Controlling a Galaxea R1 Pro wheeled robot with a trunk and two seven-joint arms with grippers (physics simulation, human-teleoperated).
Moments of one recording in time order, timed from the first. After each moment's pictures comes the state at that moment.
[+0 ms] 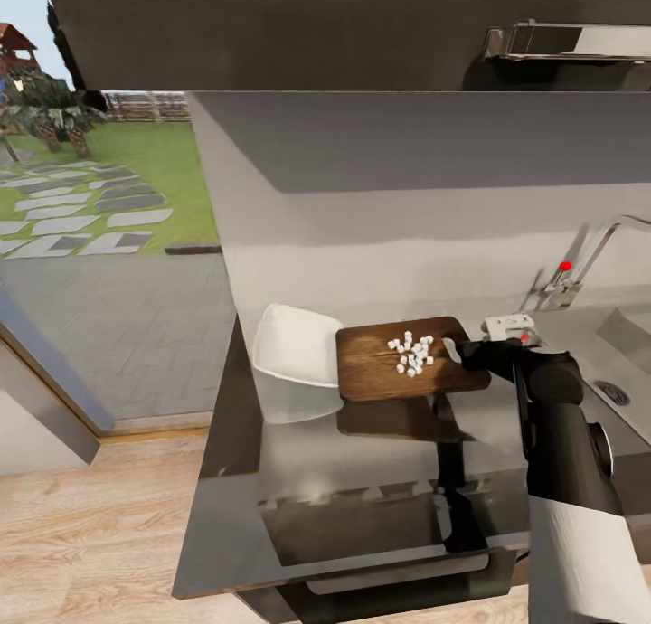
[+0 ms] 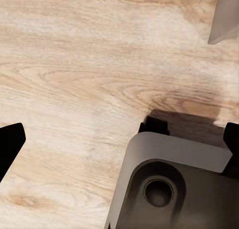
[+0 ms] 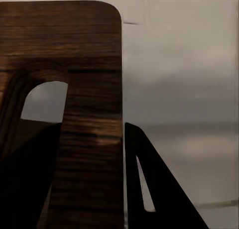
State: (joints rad) left arm -0.26 0.06 -0.10 -0.09 0.33 -0.21 0.13; right arm -0.73 -0.01 -0.21 -1.57 0.52 0.97 0.49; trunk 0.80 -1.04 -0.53
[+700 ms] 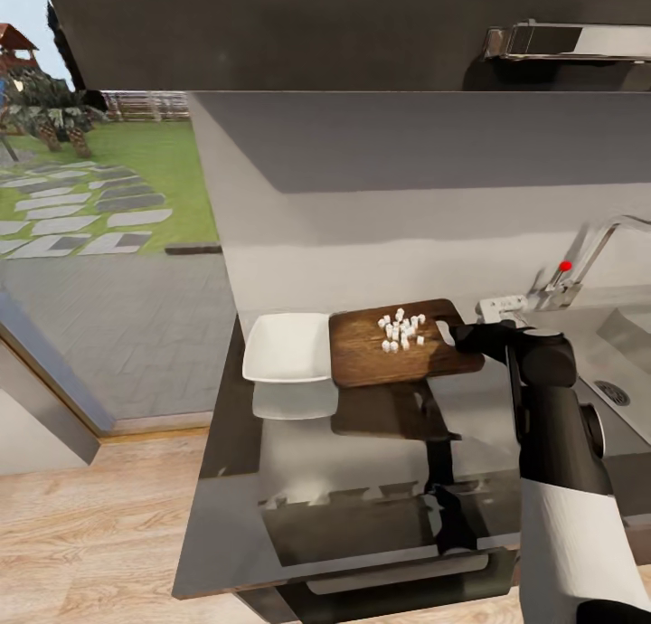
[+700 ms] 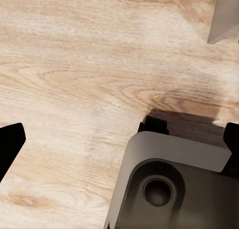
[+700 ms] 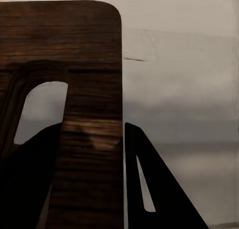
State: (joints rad) left arm -0.26 0.05 -0.11 -0.09 0.33 -0.21 0.13; right arm -0.79 0.00 -0.17 -1.58 0.52 0.98 0.47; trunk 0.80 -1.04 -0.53
